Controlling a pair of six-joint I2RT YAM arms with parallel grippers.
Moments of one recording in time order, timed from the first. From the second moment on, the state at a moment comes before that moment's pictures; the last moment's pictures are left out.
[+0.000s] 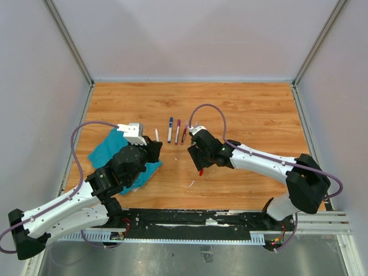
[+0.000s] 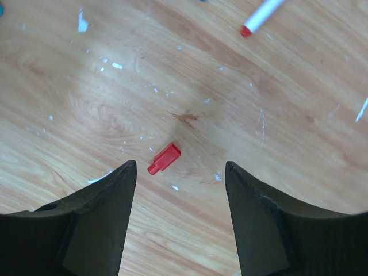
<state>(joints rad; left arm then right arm) -0.95 0.70 0.64 -0.17 -0.59 -0.53 0.91 1.50 0.98 -0.47 0.19 0.24</state>
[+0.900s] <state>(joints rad) -0.95 0.67 0.61 -0.18 -0.60 -0.57 0.91 1.58 1.00 -0.67 0.25 1.09</state>
